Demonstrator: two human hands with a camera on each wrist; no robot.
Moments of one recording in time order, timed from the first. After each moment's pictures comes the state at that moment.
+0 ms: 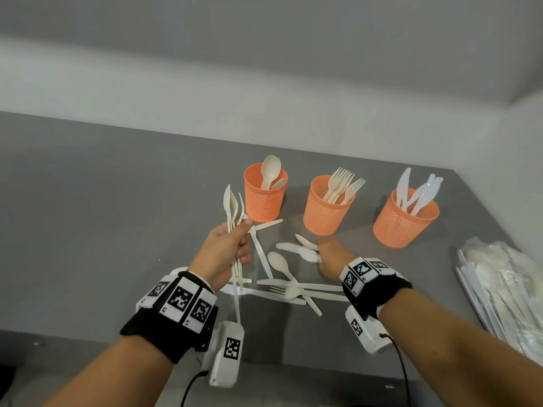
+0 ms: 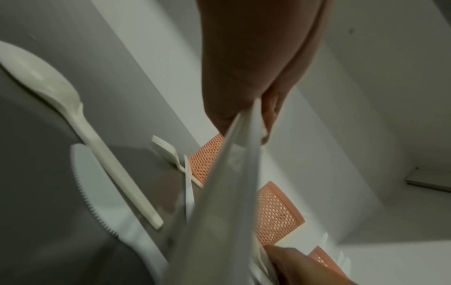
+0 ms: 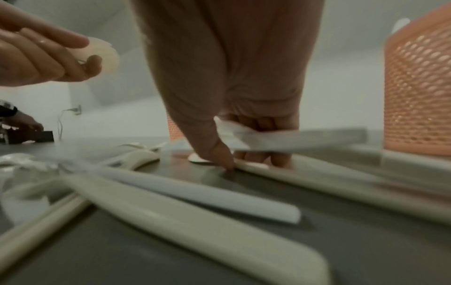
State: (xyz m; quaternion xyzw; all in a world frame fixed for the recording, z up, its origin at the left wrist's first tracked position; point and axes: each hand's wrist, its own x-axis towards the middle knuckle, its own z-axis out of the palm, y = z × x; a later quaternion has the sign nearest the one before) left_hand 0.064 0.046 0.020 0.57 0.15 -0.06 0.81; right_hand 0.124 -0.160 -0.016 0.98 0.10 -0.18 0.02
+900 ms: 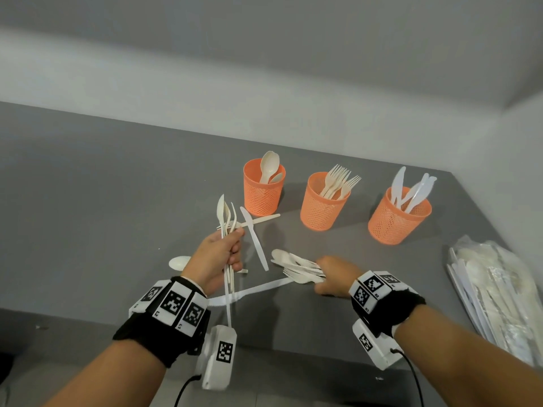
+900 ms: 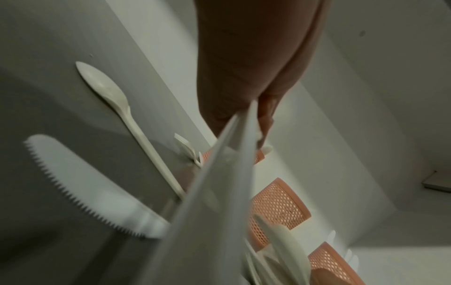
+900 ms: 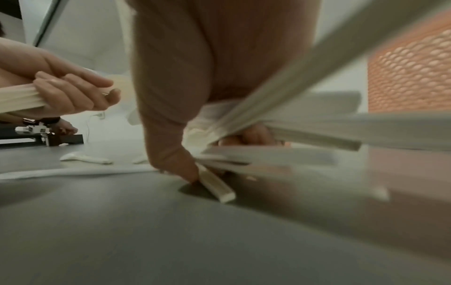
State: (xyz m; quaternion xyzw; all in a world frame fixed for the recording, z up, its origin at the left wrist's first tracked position) left_hand 0.042 0.046 0.008 0.54 0.20 -0.07 0.81; right_hand 0.086 -0.179 -0.013 0.96 0.15 -0.25 -0.03
